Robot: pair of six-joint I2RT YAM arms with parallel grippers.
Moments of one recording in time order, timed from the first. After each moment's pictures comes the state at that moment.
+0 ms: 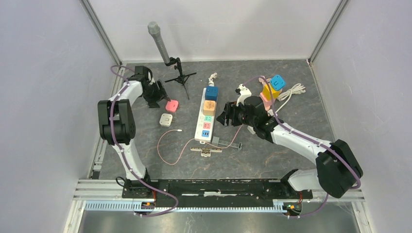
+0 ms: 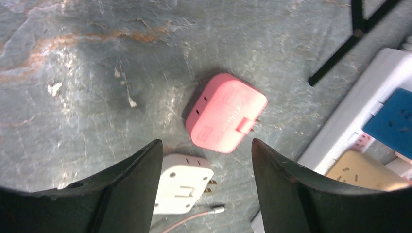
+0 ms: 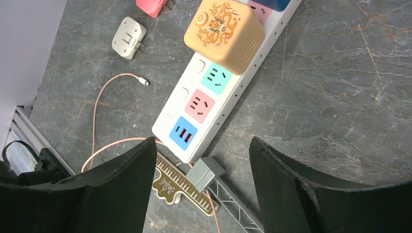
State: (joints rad) left arm 0.04 1.98 1.44 -0.63 0.27 -0.41; right arm 0.63 1.33 0.75 0.09 -0.16 0.50
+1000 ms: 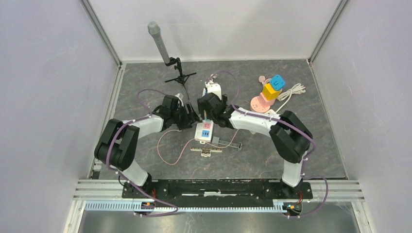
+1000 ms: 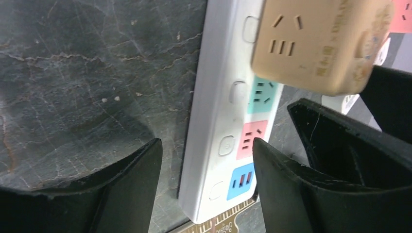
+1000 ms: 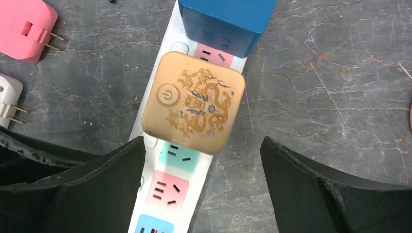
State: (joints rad) left arm -0.37 1.61 0.77 0.01 0.34 -0.72; right arm 0.87 1.85 1.26 -0.17 0.51 0.48
